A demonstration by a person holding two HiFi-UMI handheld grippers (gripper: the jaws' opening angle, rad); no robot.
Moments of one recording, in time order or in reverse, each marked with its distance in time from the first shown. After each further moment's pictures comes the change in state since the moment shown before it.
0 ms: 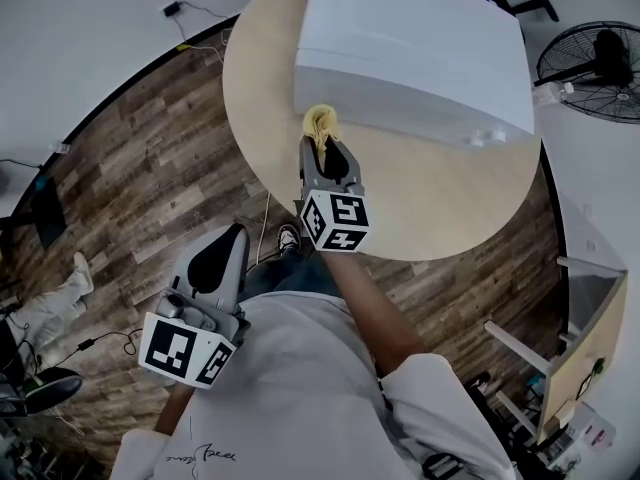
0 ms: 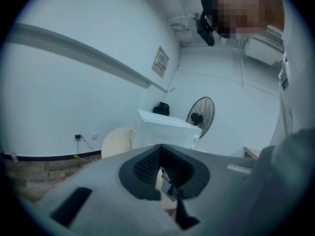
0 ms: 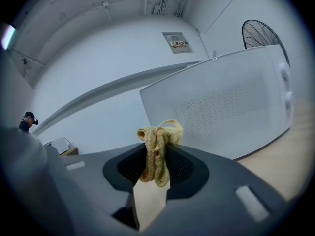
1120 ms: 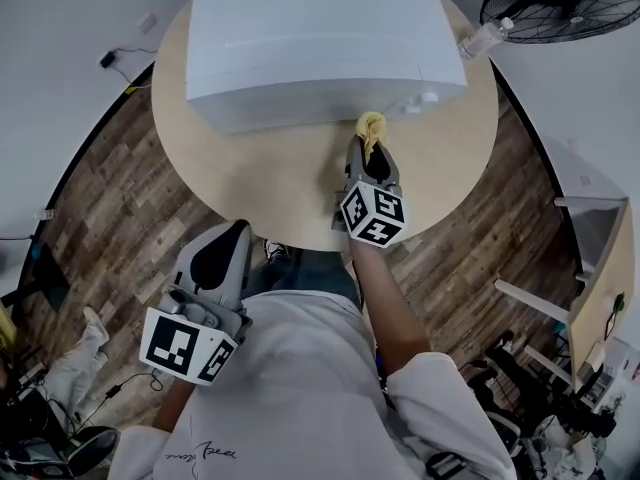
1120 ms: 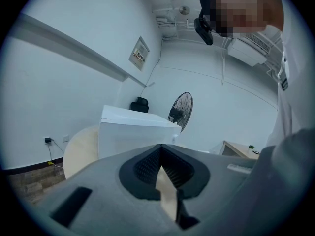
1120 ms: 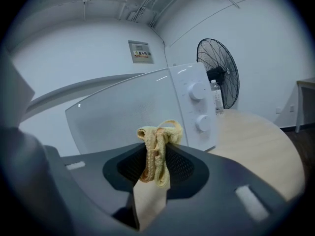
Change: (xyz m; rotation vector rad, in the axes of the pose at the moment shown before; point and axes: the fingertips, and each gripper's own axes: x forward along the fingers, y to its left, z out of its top) left arm 0.093 -0.091 0.008 0.075 0.066 -0.245; right arm -0.102 -0.228 0.031 0.096 -0.075 -0.436
